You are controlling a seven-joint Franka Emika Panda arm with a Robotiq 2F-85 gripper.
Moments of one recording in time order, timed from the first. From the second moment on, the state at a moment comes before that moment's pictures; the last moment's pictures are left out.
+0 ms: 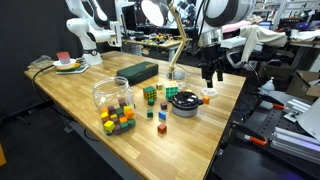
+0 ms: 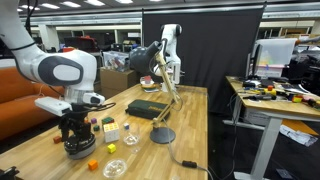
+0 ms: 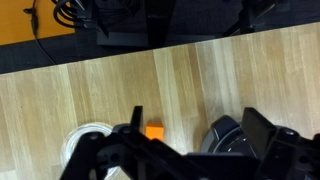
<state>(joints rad) 0.03 0.12 0.02 -2.64 0.03 2.47 -0.04</state>
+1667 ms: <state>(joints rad) -0.03 0.51 0.00 -2.38 0.05 2.49 -0.06</state>
